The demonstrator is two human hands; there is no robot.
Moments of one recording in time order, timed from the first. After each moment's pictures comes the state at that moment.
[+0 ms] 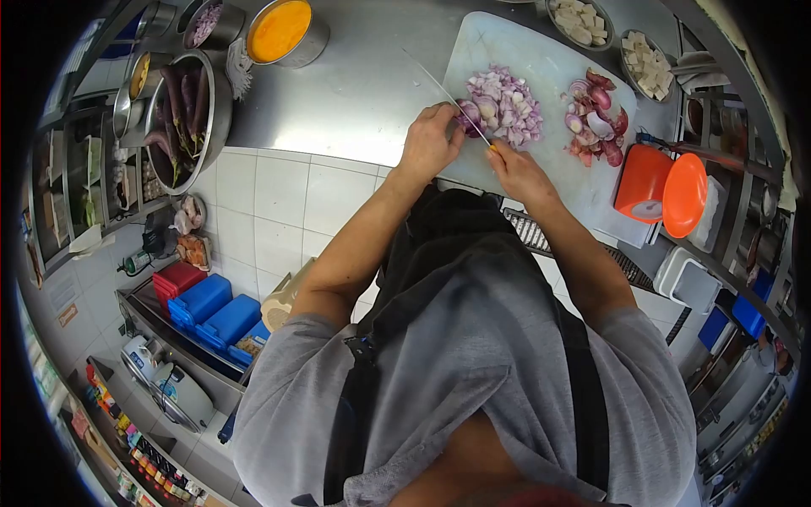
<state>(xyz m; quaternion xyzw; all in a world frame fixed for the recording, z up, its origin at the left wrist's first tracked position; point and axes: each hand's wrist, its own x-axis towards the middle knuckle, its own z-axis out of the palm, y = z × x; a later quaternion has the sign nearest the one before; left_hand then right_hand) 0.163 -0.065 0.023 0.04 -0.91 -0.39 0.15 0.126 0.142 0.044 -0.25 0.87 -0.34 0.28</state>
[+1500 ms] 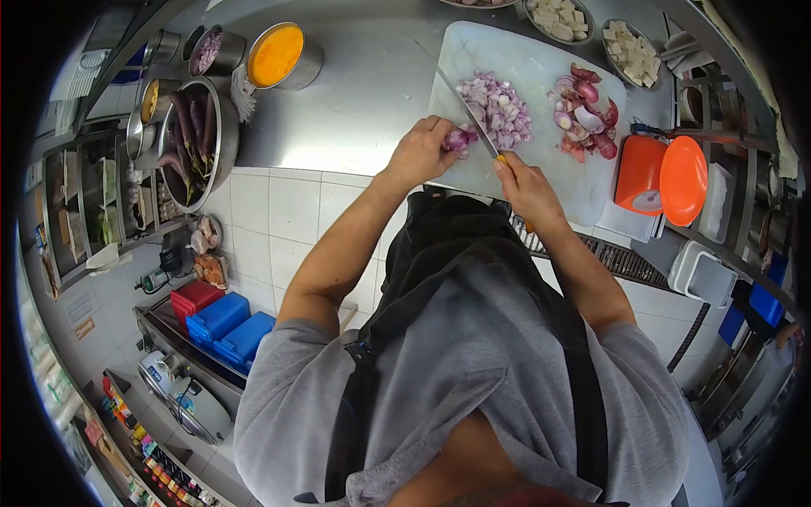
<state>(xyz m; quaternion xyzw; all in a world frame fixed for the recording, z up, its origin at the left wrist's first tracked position) 0.161 -0.078 0.040 -0.08 -0.94 -0.33 0.02 0.141 0.158 0.083 -0.15 0.85 -0.43 0.26</state>
